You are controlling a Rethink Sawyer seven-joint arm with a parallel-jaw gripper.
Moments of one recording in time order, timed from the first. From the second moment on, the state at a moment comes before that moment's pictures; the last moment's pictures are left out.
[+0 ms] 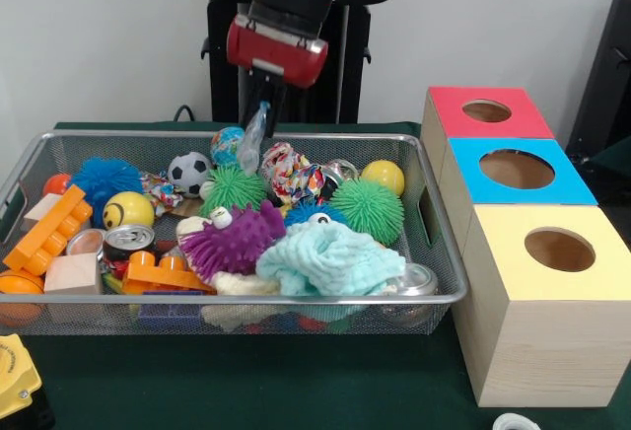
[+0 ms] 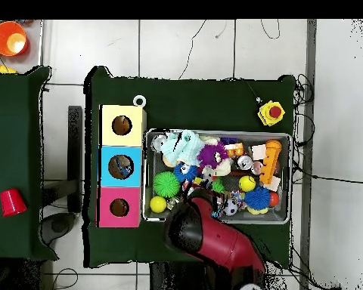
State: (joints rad) arm -0.11 -0.74 -0.28 2.03 0.12 -0.03 1.62
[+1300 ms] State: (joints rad) arm 0.31 -0.96 -0.28 2.12 0.33 0.27 1.71
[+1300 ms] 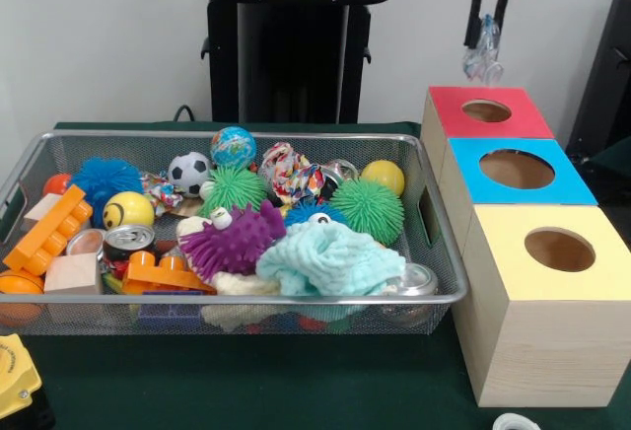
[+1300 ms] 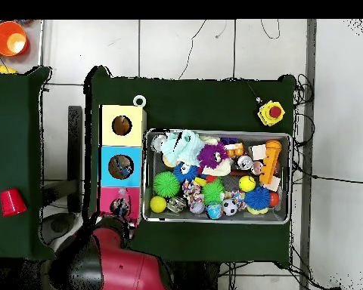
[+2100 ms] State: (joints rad) arm 0.29 -0.80 -0.29 1.89 0.34 0.30 1.74
